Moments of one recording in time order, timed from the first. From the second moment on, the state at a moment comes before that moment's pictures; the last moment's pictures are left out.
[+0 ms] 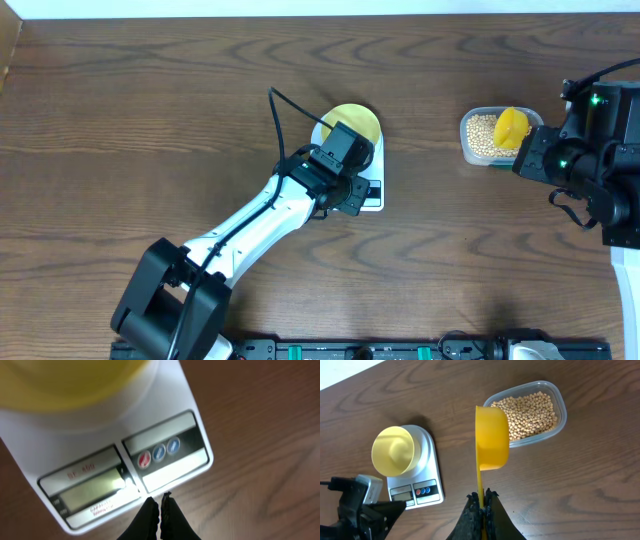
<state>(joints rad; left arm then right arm) -0.65 1.68 1.10 -0.58 0.13 -0.22 0.03 1.19 1.49 -1.19 -0.06 0.33</state>
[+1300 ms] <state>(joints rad) -0.65 1.63 1.10 -0.61 0.09 -0.25 0.03 1.19 1.49 -1.19 -0.06 0.33</state>
